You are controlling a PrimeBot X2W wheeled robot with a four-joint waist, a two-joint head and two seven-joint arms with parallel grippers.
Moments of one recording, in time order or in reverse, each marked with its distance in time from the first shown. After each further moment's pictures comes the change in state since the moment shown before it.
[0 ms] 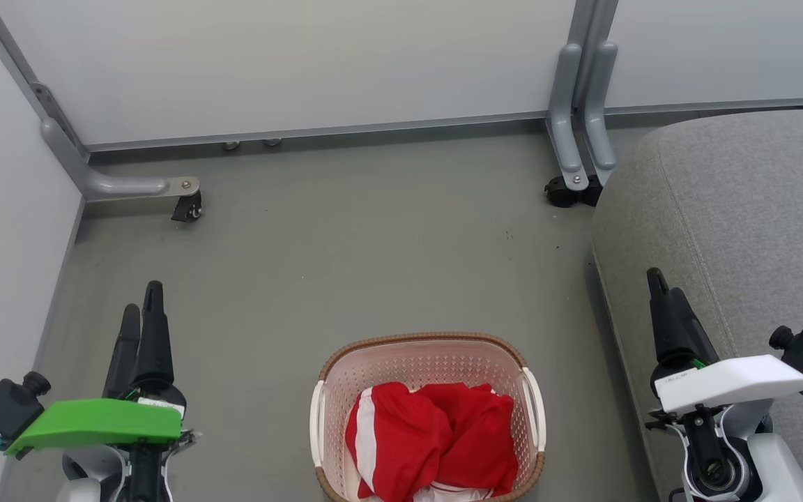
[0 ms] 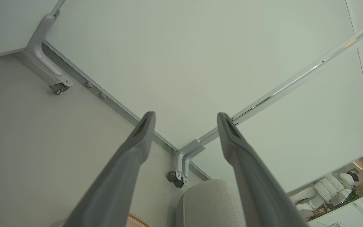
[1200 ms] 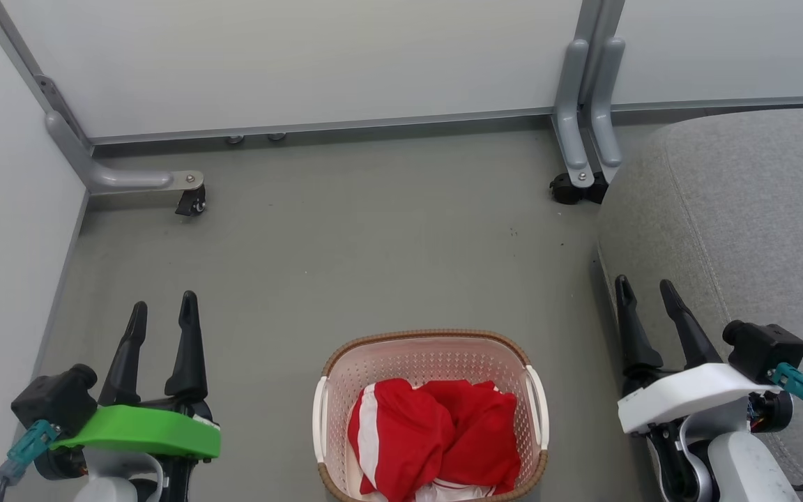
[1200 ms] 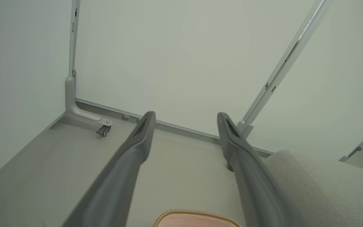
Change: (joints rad) left arm 0.005 0.027 -0.058 0.033 0.486 0.000 -0.105; right arm -0.009 0.001 0.047 0.037 -0.497 0.000 -0.100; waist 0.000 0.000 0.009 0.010
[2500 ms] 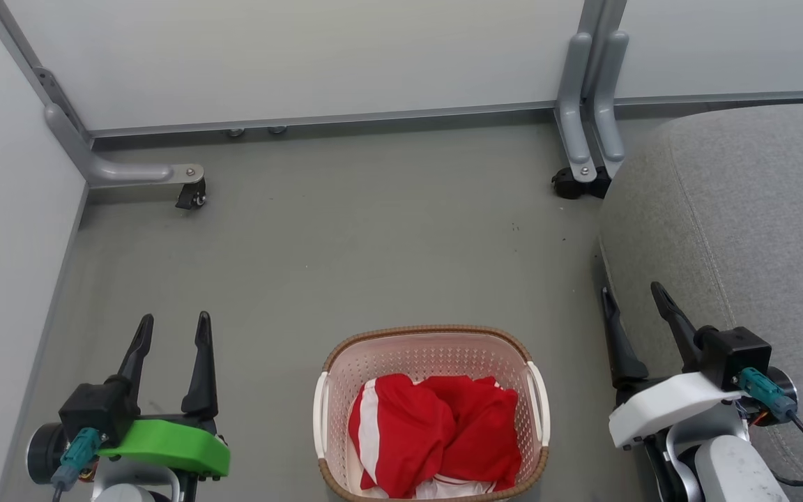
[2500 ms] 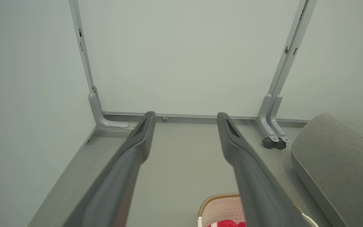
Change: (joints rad) left arm -0.005 -0.008 0.008 0.099 0.303 0.000 -0.082; right arm 0.004 -0.001 0.007 0.016 -0.249 0.000 -0.018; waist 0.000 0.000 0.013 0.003
